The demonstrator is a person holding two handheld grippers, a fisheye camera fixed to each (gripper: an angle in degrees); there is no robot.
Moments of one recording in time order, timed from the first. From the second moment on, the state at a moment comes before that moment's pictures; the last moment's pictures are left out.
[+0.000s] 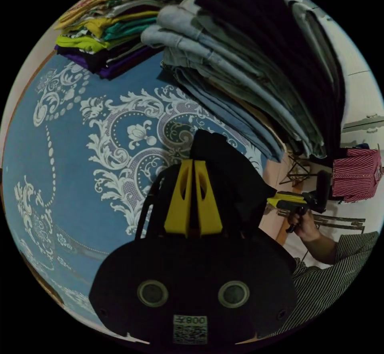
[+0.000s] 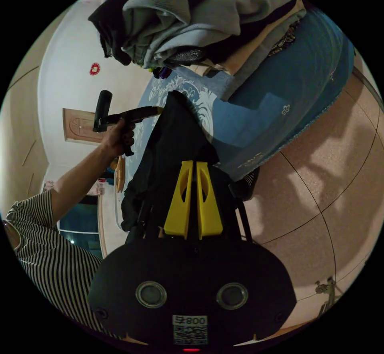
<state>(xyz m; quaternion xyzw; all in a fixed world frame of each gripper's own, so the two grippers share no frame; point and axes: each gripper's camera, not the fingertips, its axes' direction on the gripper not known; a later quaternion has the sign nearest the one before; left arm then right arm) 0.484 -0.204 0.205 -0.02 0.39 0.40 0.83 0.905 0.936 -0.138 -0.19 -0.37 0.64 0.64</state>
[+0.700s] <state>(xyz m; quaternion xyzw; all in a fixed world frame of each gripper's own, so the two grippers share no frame) 0.395 -0.200 0.167 0.00 0.35 0.40 0.84 0.817 0.906 -0.086 -0.22 -0.37 0.66 0.61</state>
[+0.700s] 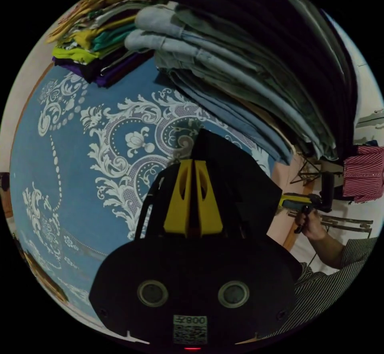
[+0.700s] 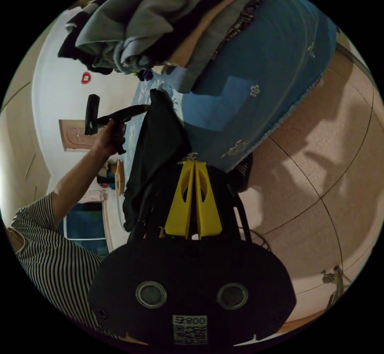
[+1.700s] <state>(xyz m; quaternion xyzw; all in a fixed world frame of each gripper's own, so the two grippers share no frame) -0.174 0.020 0.183 -0.08 0.38 0.13 0.91 0.540 0.537 0.062 -0.35 -0.34 0.39 0.78</state>
